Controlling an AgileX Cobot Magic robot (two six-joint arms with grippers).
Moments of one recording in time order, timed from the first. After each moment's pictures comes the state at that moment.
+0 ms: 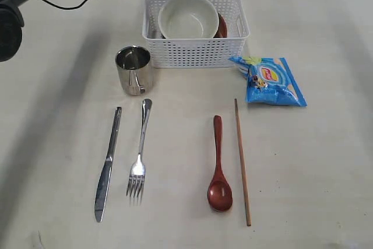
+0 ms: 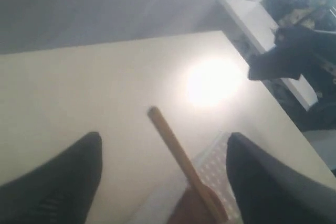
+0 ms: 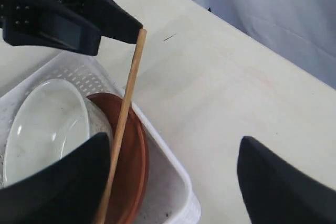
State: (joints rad) left arm -0.07 2.69 -2.36 -1.45 0.93 0.96; right arm 0.00 2.56 -2.41 0.95 1.22 -1.03
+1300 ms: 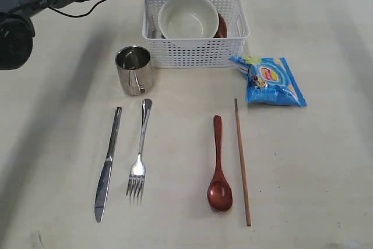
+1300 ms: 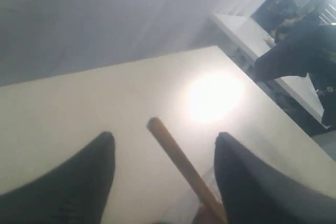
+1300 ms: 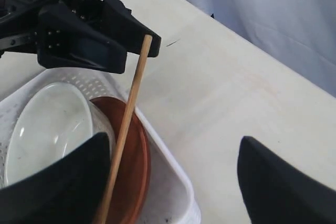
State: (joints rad) left arm -0.08 2.75 -2.36 -1.62 0.91 1.22; right arm 0.00 2.56 -2.41 0.97 1.22 -1.06
